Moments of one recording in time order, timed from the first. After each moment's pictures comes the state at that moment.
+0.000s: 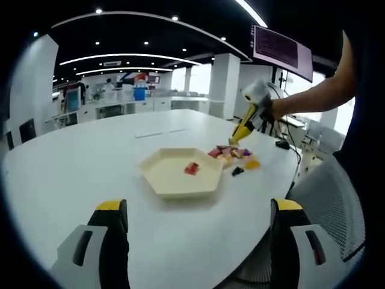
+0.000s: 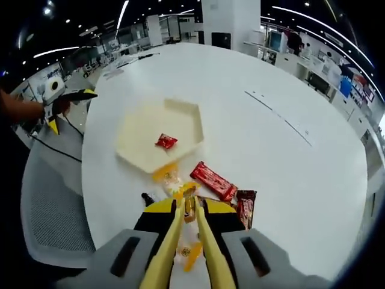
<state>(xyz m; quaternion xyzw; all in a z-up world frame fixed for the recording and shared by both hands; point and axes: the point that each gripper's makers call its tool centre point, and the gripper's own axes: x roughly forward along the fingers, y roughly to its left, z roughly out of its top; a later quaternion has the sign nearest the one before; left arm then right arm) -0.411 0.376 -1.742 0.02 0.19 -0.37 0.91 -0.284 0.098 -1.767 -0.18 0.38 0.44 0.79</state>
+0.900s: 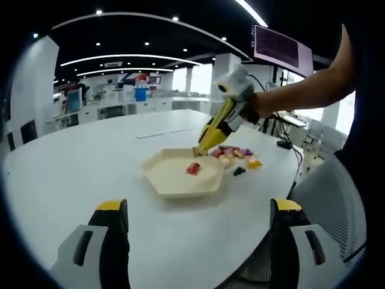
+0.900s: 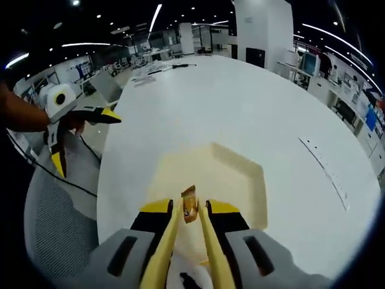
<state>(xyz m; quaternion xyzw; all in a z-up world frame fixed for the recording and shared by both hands) -0.410 0.378 -1.742 0.03 0.19 -0.36 0.91 -0.294 0.255 -1.761 -0.20 0.33 0.54 0.75</state>
